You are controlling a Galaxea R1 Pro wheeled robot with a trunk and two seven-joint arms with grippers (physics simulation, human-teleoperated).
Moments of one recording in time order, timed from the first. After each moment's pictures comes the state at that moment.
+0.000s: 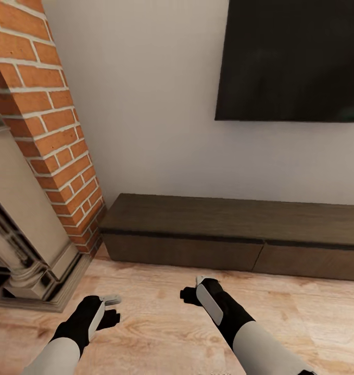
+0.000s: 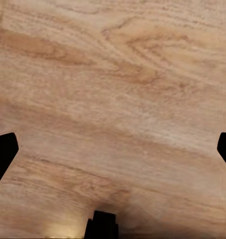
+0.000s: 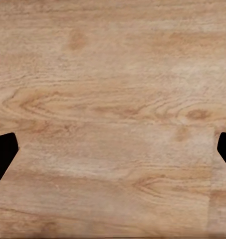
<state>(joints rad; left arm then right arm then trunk) -0.60 -0.02 0.26 -0.55 -0.12 0.73 0.08 -0.67 0.17 0.40 -0.63 -0.67 0.61 -0.42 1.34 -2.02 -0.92</state>
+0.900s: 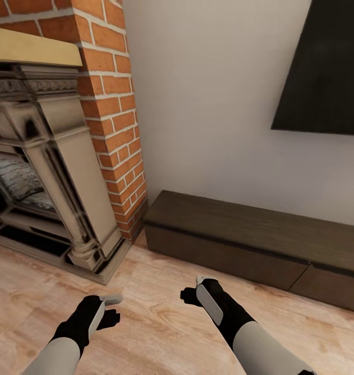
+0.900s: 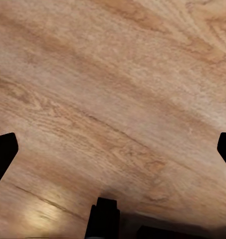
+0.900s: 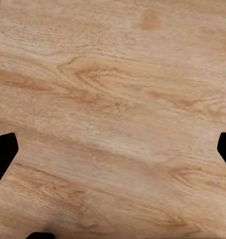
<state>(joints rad) -0.60 -0.02 0.26 -0.55 -0.12 0.73 0.08 -0.67 0.17 0.40 -0.63 -0.67 0.61 -0.42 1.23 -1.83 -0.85</state>
